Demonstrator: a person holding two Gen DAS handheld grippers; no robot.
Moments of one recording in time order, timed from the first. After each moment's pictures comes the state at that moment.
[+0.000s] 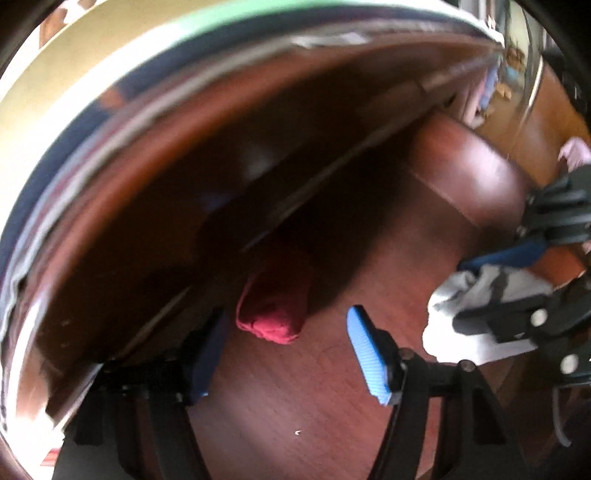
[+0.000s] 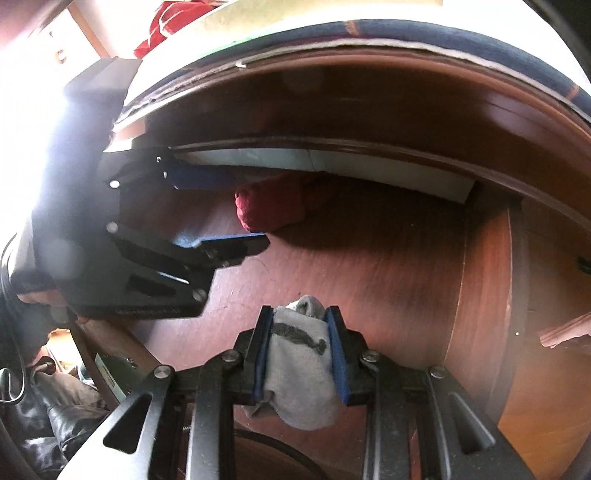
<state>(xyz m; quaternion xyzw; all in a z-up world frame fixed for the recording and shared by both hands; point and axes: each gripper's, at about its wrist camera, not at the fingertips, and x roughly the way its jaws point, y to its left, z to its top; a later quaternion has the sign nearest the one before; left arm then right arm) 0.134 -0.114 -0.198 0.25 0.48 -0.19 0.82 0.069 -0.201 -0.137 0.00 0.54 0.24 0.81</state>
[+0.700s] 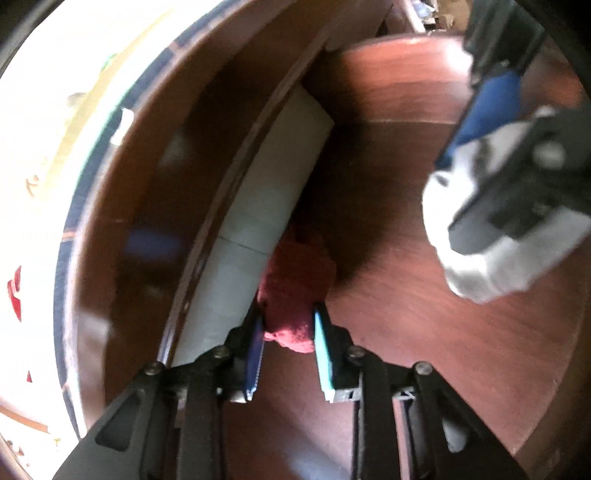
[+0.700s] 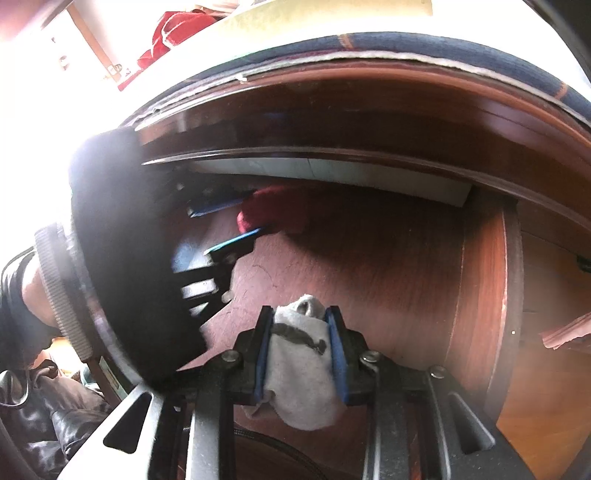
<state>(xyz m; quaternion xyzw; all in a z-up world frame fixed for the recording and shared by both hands) 0.077 -0.154 -0.226 0.48 0.34 -0.16 0.79 0.065 -0.210 -0.131 0.01 0.53 0.24 0.82</state>
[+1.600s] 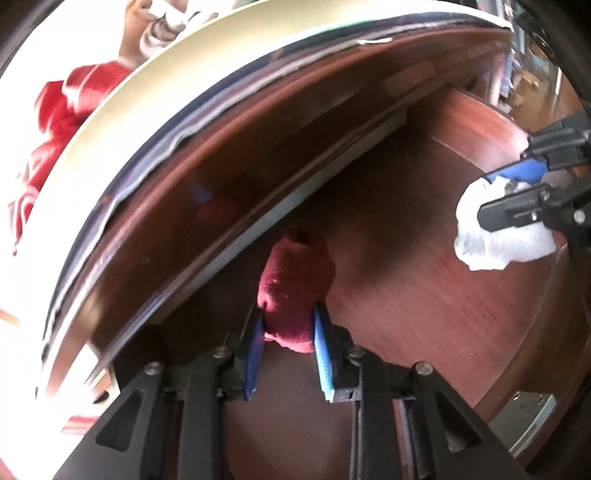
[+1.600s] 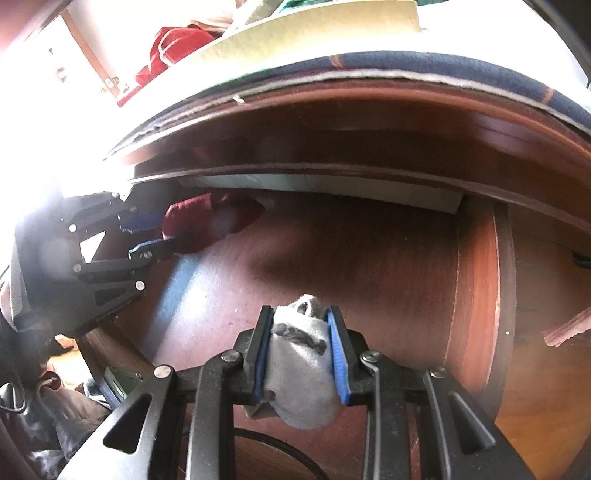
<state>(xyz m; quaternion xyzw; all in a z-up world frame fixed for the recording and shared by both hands) 0.144 -0.115 -0.179 0.27 0.47 -0.12 0.83 0.063 -0.212 -0.124 0.02 0.51 0.23 0.83</state>
